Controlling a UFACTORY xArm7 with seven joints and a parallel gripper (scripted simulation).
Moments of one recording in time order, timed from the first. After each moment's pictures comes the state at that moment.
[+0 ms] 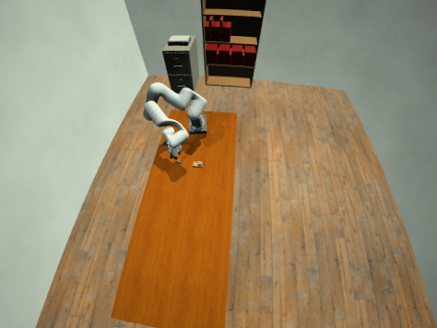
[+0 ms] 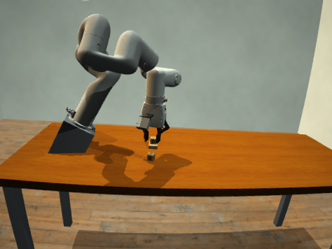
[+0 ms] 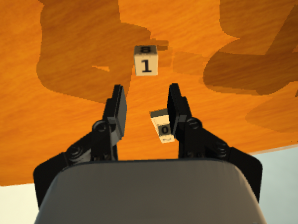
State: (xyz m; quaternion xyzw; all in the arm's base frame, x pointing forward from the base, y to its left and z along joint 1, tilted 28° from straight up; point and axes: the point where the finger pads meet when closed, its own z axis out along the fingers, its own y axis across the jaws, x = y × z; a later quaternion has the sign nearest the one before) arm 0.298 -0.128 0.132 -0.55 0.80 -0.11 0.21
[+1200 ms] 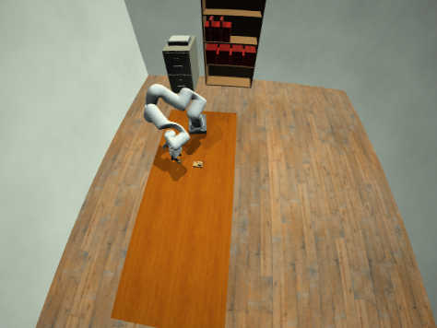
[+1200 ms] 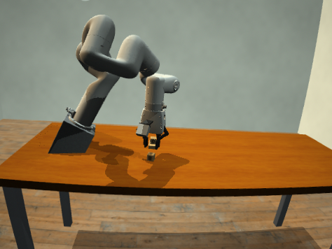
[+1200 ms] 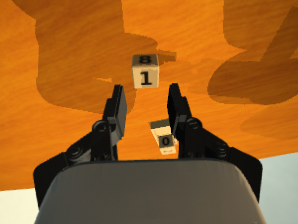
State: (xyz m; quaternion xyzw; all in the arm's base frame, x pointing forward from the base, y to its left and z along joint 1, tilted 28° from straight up) arm 0.310 -0.126 0.107 -0.55 0.80 -0.11 0.21
